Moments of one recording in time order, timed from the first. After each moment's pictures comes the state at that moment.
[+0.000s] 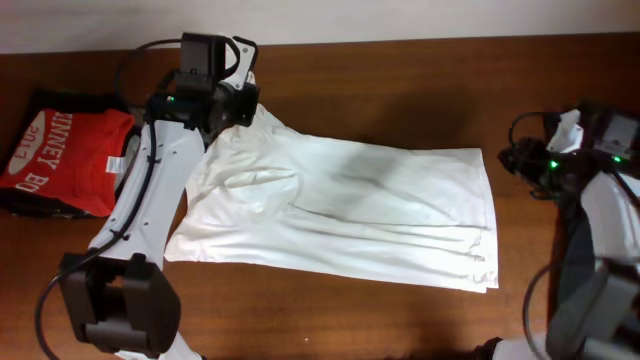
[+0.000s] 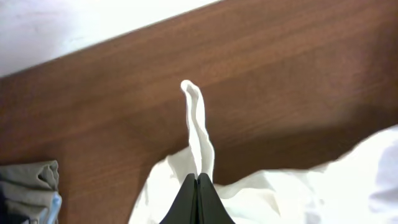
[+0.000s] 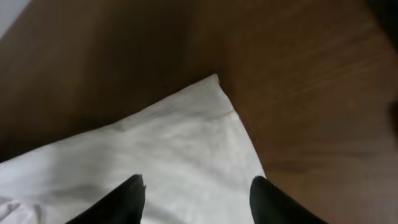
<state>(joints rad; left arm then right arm) -0.18 1.82 1.64 -0.66 0.03 0.16 -0.44 1.65 1.16 -0.61 -0.47 0.14</state>
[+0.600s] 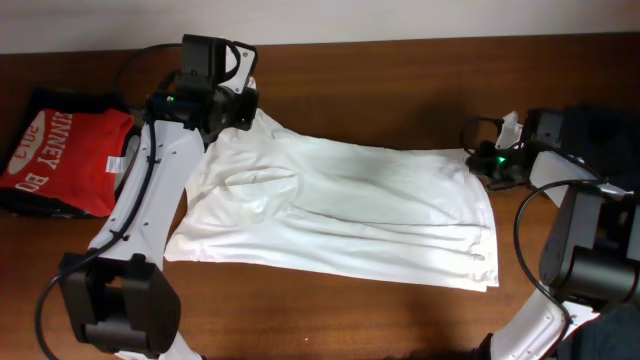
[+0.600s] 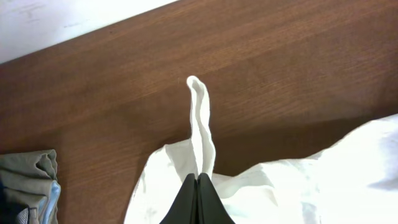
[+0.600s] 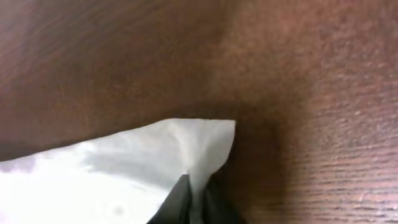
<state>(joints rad) -0.18 1.82 1.64 -0.69 0.03 0.17 -0.30 1.98 1.16 -0.33 -0.40 0.13</state>
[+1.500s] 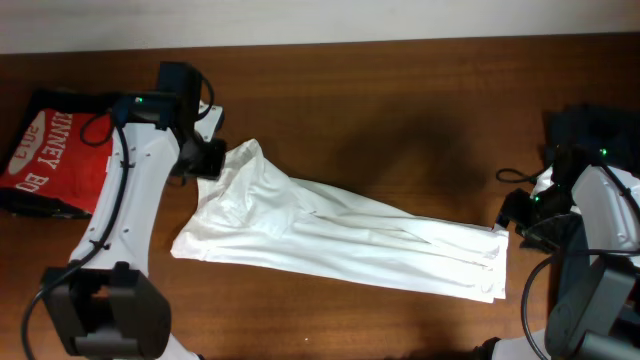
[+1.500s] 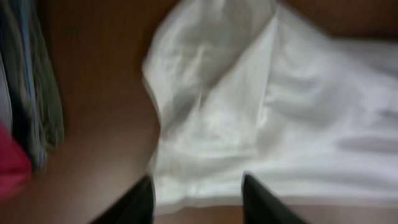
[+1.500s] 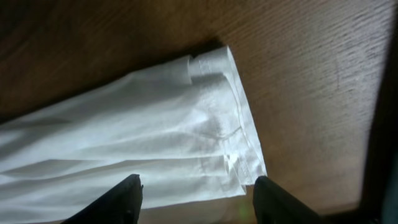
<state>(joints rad) -0.09 1.78 1.63 -1.23 -0.03 0.11 -0.40 1.65 1.17 -1.20 -0.14 0.18</state>
